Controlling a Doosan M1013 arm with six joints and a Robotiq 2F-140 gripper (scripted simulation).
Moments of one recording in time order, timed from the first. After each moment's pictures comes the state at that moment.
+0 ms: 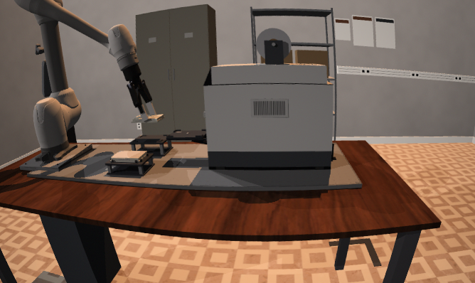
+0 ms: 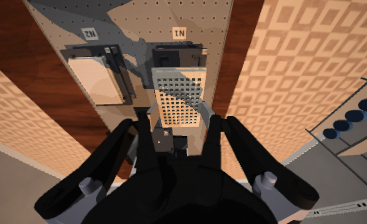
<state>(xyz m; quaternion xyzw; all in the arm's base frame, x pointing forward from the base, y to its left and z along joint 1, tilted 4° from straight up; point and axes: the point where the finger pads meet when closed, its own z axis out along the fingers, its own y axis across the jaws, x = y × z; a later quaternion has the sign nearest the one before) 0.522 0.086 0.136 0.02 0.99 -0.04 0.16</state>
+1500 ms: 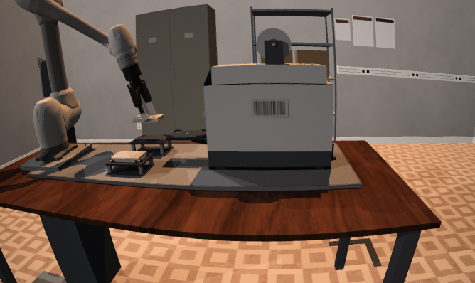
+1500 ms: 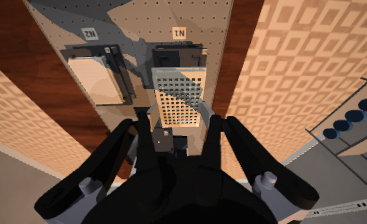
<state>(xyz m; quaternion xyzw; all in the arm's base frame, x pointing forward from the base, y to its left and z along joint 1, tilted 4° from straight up) 0.522 0.086 0.136 0.02 0.99 -0.04 0.16</state>
